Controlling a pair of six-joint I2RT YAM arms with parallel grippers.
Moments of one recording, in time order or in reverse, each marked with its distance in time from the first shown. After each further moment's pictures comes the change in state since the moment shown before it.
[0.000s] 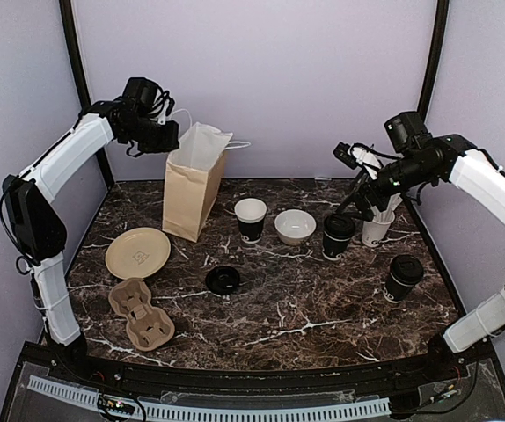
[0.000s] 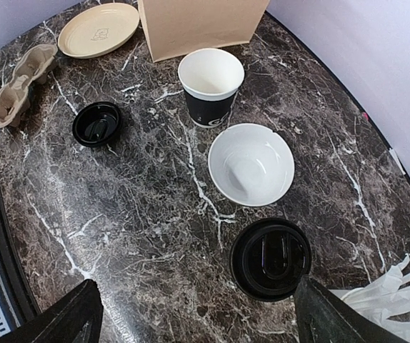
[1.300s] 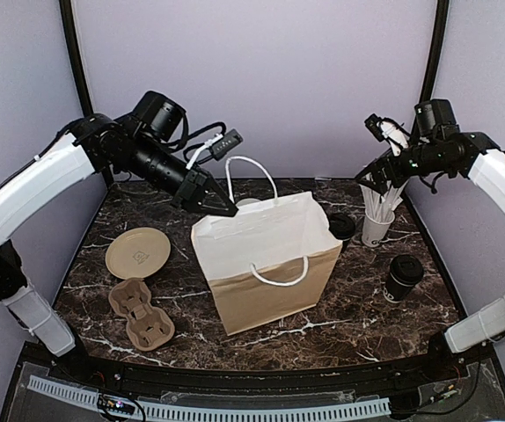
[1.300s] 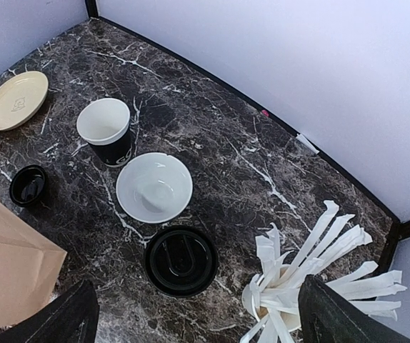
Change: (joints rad) left arm -0.407 -0.370 -0.327 -0.132 0.723 0.268; right arm -0.150 -0.061 0.019 0.124 0.101 0.141
